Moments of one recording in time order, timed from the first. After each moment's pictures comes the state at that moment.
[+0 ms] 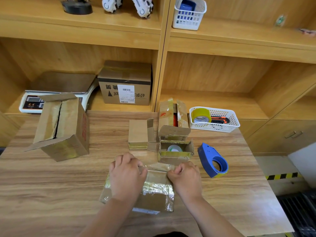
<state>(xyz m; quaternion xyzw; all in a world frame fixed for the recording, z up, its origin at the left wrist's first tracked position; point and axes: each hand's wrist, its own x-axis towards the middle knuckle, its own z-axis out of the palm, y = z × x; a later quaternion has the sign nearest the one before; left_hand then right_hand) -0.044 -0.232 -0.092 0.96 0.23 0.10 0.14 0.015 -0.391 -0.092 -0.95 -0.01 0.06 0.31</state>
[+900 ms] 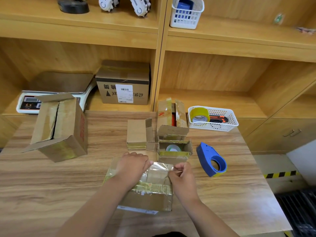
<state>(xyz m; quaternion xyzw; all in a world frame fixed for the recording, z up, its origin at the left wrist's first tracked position) -0.001 -0.212 -0.095 0.99 0.03 -0.11 0.06 0.011 -0.393 -0.102 -0.85 0.07 0.12 0.51</state>
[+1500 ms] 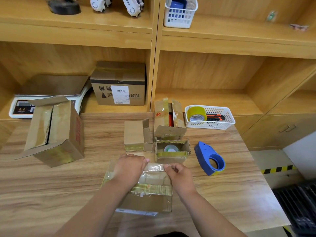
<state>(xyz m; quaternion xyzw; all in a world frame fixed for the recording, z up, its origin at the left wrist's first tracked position) 0.005 -0.212 -0.103 0.99 0.05 -0.09 0.03 0.029 -0.389 -0.120 -0.83 0.06 0.16 0.54</state>
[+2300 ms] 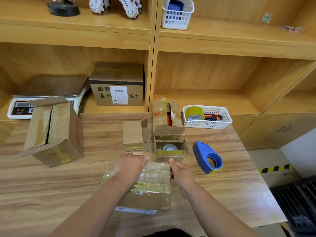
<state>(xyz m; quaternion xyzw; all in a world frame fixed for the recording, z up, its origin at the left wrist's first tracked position) 0.006 -0.212 -0.104 1.00 0.03 -0.08 -0.01 0.036 -0.394 -0.115 -0.75 0.12 0.27 0.60</state>
